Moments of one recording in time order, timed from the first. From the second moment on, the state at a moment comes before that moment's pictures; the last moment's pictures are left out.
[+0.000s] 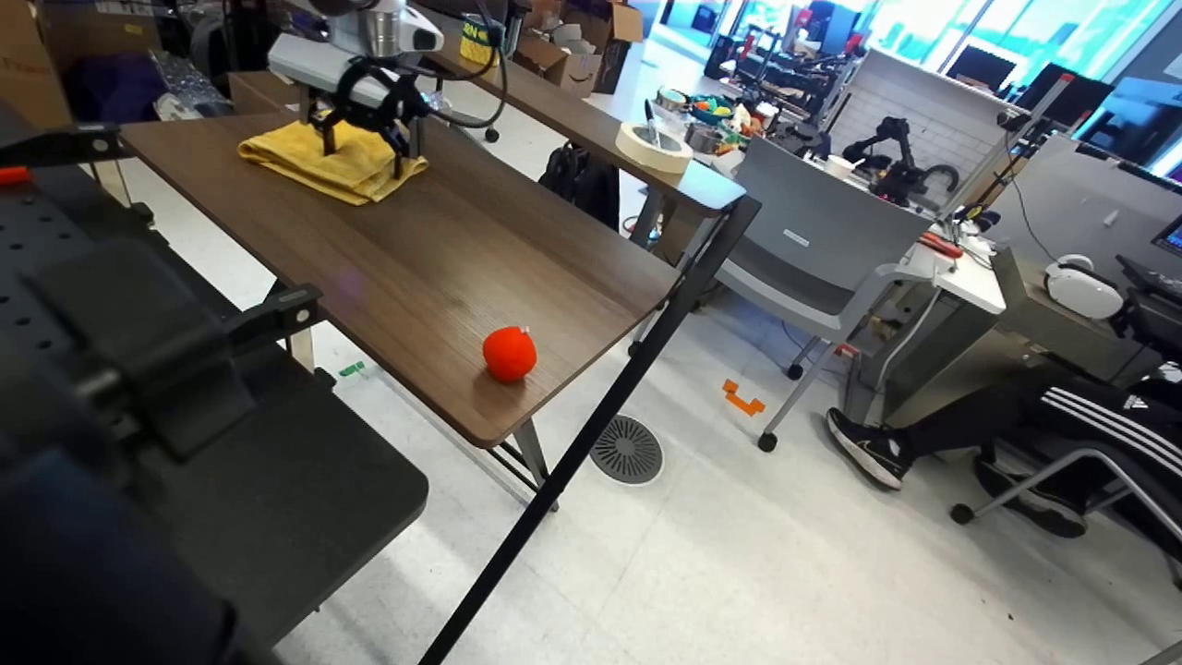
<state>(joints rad) 0.09 0.93 0.16 -1.77 -0.20 2.80 -0.25</state>
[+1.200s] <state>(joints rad) -0.05 1.02 0.11 -1.66 -0.17 2.71 -0.32</state>
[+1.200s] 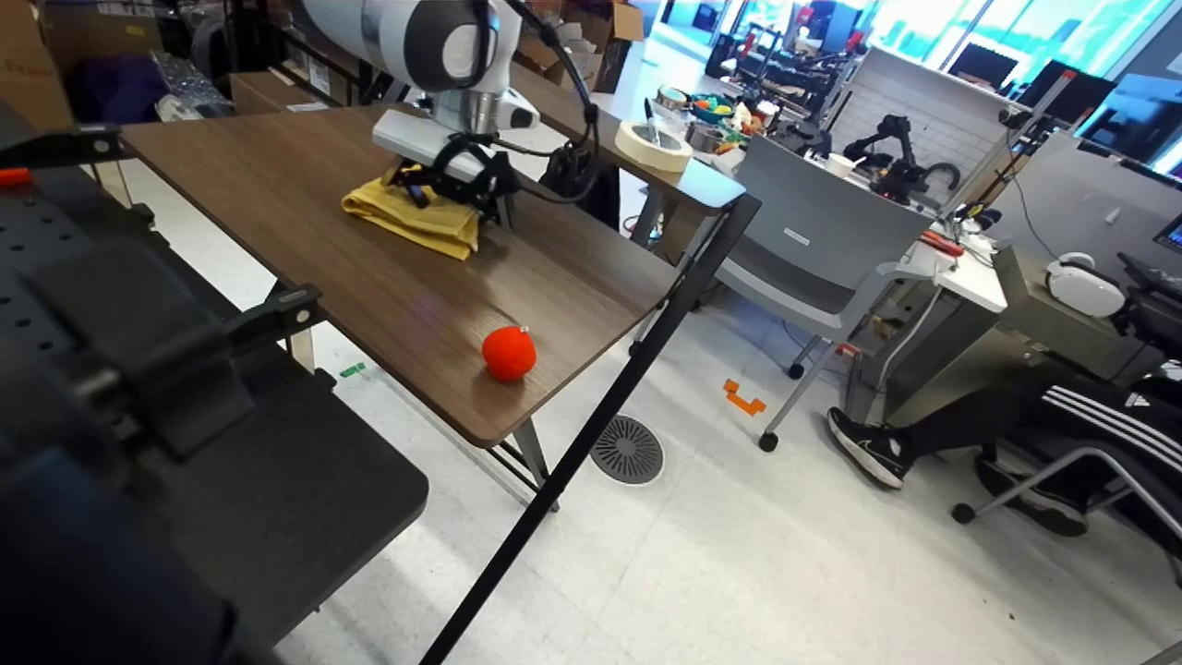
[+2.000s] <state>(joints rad) 0.19 0.94 0.11 -1.85 -0.29 2.82 -0.32</state>
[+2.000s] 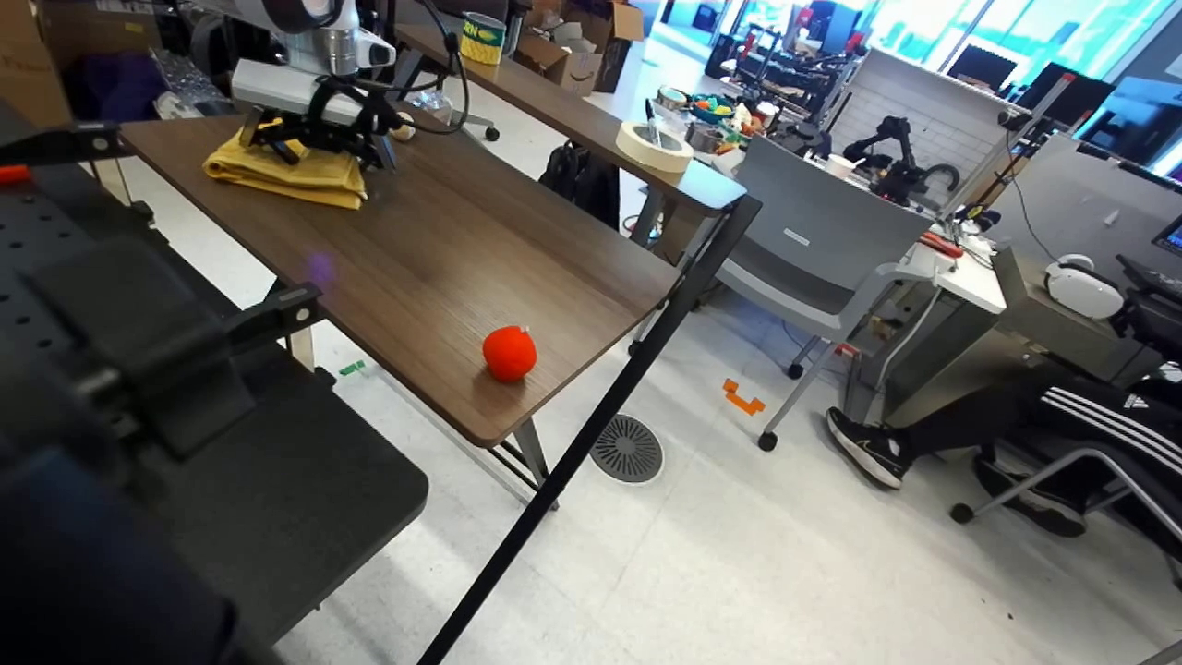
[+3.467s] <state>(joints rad) -0.04 0.84 0.05 -1.88 -0.16 3.07 -0.17</state>
